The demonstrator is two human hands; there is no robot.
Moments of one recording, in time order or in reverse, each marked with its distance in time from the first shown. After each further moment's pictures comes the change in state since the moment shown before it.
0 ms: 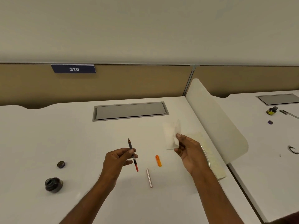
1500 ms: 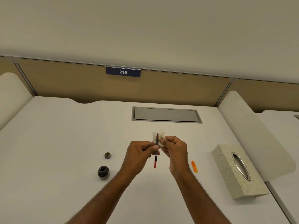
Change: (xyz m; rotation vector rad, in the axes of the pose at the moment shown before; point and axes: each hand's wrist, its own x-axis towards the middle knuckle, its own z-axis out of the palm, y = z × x) left_hand -0.018 0.048 -0.113 0.258 -0.045 0.237; right_hand -0.044 0.124 0.180 -0.433 -0.077 -0.207
